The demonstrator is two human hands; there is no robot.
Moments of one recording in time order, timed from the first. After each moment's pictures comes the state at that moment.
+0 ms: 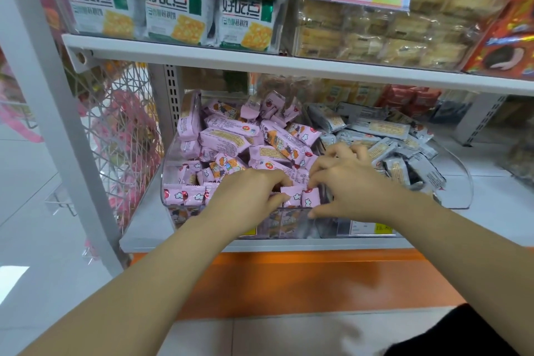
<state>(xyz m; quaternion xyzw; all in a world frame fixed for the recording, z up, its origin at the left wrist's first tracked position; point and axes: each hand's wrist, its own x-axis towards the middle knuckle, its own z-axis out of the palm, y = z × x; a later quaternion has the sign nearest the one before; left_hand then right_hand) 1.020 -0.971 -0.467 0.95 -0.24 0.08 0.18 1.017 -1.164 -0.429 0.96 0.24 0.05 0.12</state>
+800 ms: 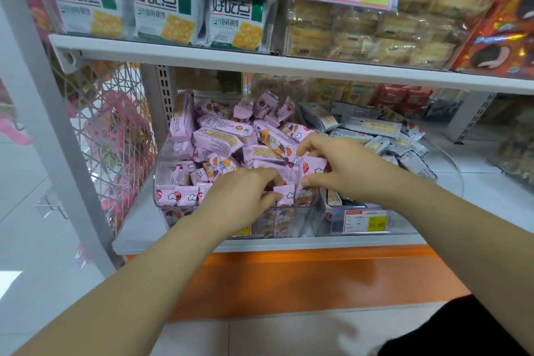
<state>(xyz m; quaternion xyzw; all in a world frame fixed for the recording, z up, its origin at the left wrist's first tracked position) 1.023 -0.971 -0.469 0.95 -0.23 0.08 0.18 1.015 -1.160 -0.402 0.96 0.20 0.01 -0.18</state>
